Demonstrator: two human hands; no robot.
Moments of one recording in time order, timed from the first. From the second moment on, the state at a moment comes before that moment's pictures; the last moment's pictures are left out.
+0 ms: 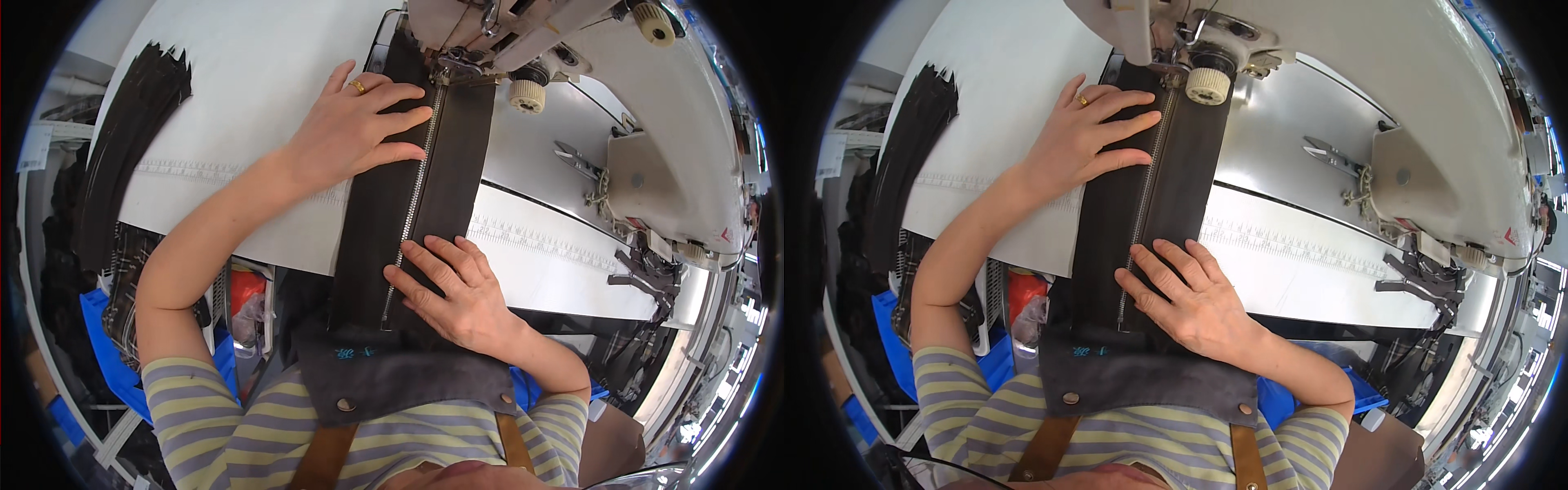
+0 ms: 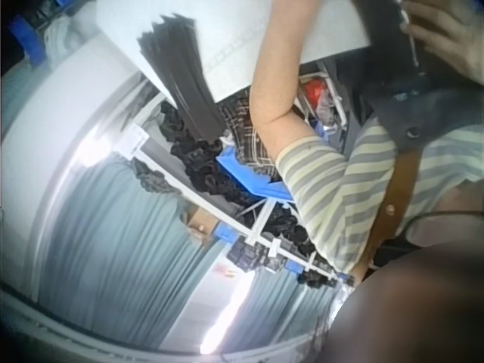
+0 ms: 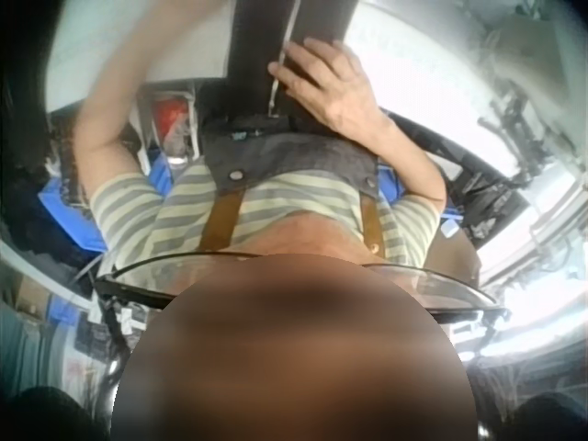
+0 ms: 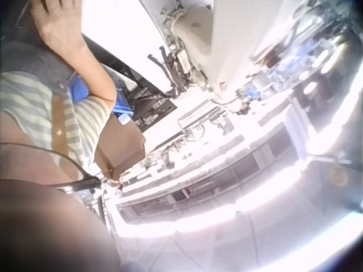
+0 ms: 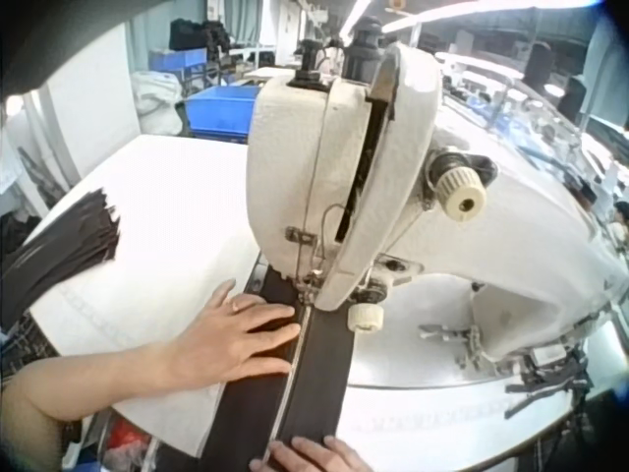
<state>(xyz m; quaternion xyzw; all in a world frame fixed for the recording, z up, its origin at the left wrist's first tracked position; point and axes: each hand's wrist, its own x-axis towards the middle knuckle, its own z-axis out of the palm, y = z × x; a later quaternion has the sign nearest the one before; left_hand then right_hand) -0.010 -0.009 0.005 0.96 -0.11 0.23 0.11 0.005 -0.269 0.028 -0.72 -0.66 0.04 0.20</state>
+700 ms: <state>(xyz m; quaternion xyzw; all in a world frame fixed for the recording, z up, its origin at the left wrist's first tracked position) -0.011 -0.031 0.003 0.96 -0.08 0.25 0.07 0.021 -0.261 0.032 -0.70 -0.69 0.01 0.18</state>
